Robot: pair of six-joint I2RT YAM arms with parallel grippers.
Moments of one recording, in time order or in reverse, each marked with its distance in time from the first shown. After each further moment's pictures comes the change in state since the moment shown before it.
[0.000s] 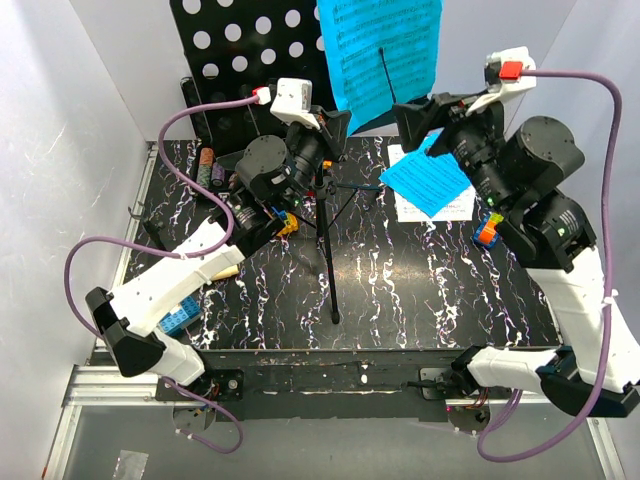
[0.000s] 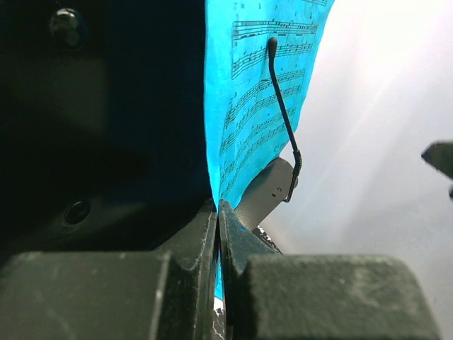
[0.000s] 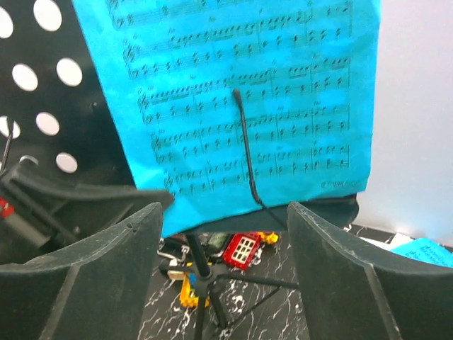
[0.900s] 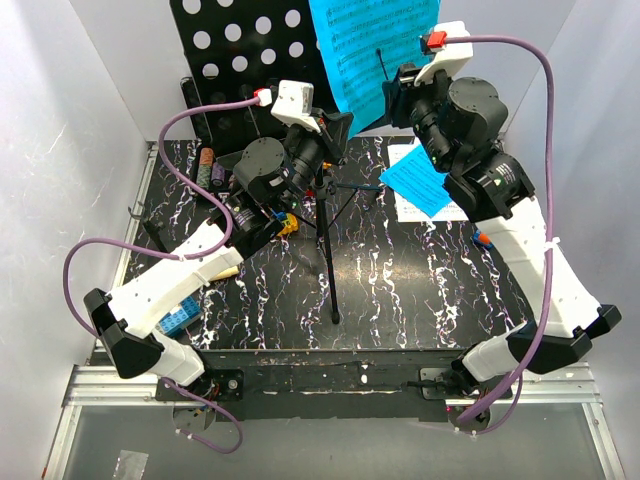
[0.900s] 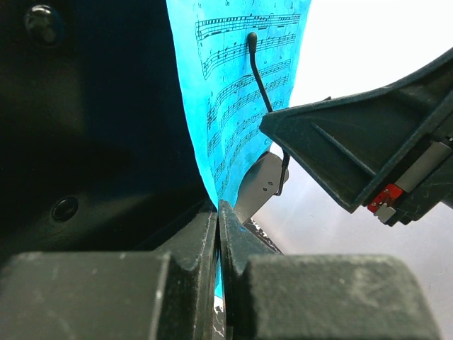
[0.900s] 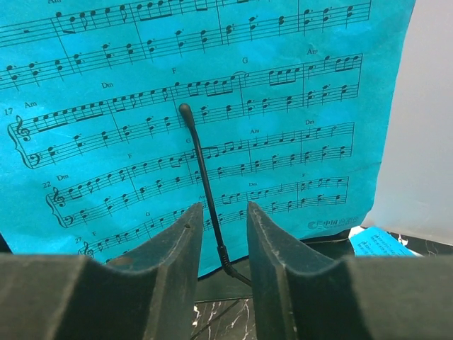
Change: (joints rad) left arm 0.000 -0.017 -0.026 0.016 0.044 0.014; right arm -0.016 0.278 0.169 0.031 0.138 -0.114
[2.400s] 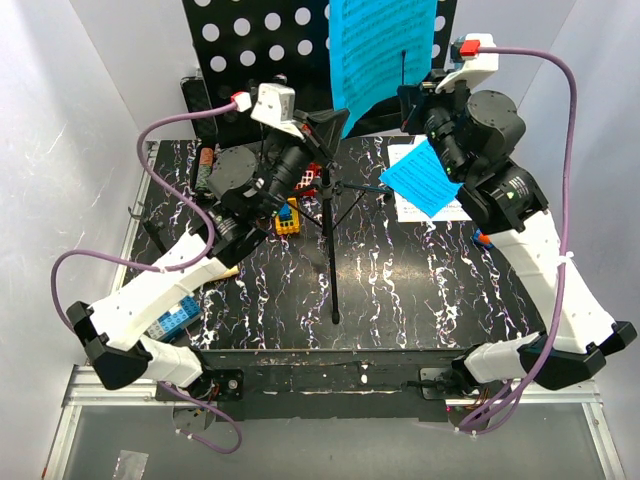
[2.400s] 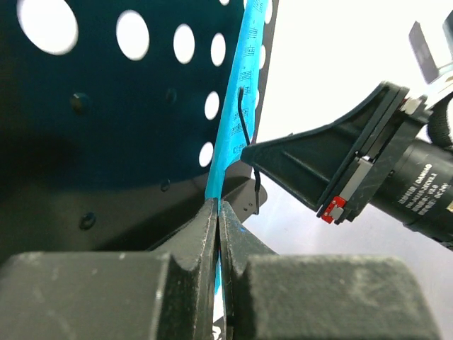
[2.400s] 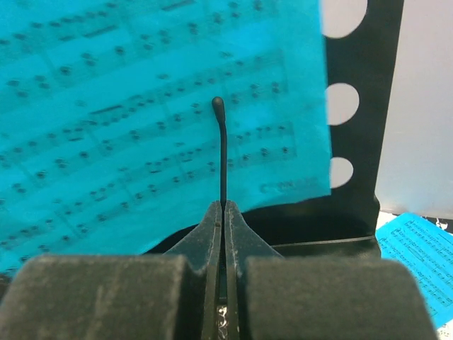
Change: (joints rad) left arm 0.000 -0.077 -0.051 0.080 0.104 0.038; right arm -0.035 -0.089 -0.123 0.061 -0.020 0.145
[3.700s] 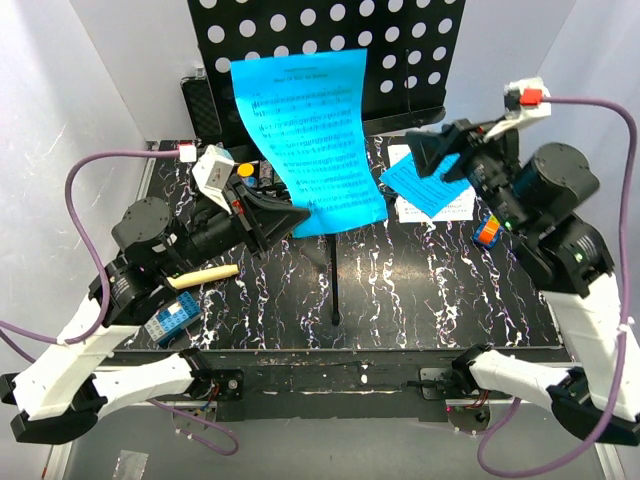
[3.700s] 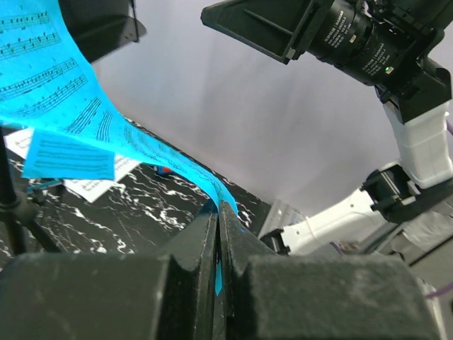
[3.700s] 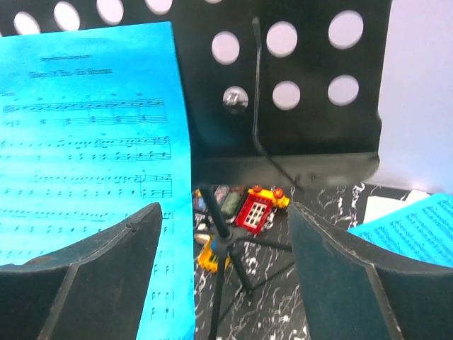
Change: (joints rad) left arm 0.000 -0.447 -0.136 -0.554 0.403 -0.203; right arm -0.010 -0.275 -0.148 -0.130 -0.158 0.055
